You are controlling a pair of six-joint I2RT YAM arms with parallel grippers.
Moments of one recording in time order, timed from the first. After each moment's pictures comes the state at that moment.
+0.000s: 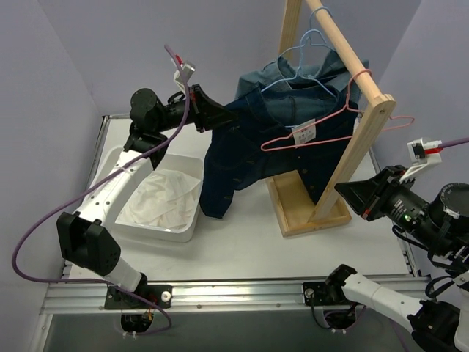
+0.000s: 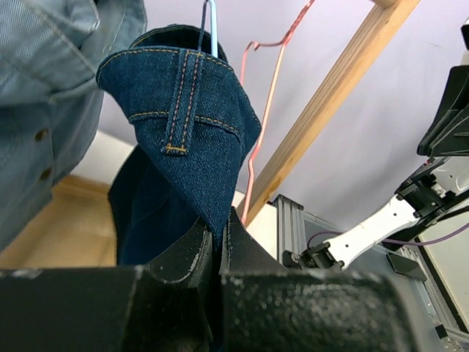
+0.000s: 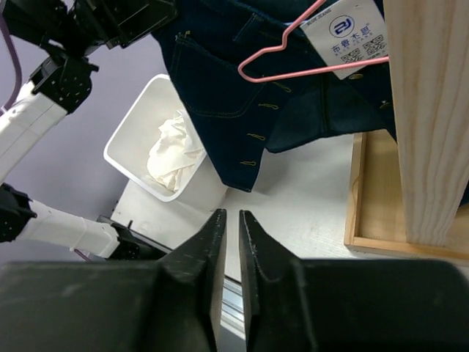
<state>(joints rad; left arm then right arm) -0.39 1.57 1.53 0.41 0.95 -0.75 0.67 0.83 1.79 -1.18 0.09 0.55</state>
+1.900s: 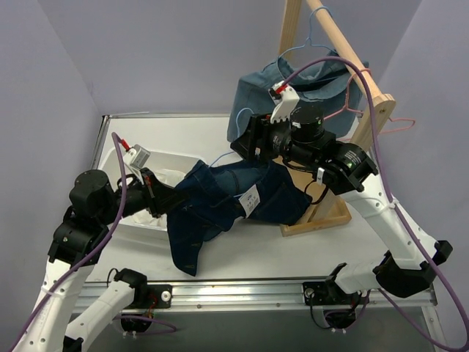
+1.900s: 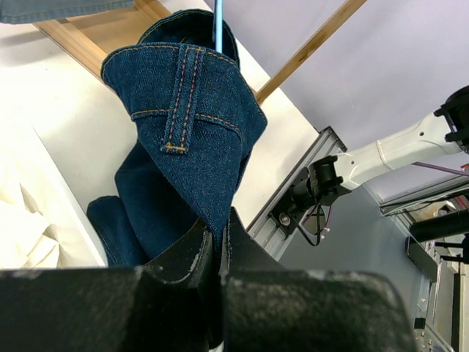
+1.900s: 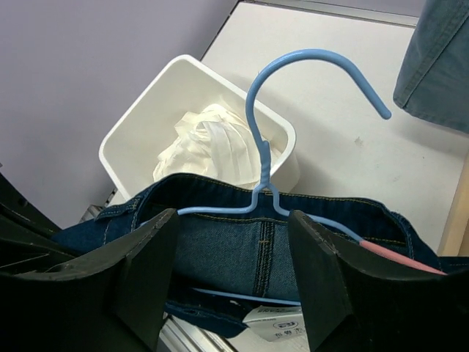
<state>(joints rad) -0.37 0.72 1.12 -0.60 0.60 -0.47 0.76 1.35 1.74 -0.68 -0.03 0.46</state>
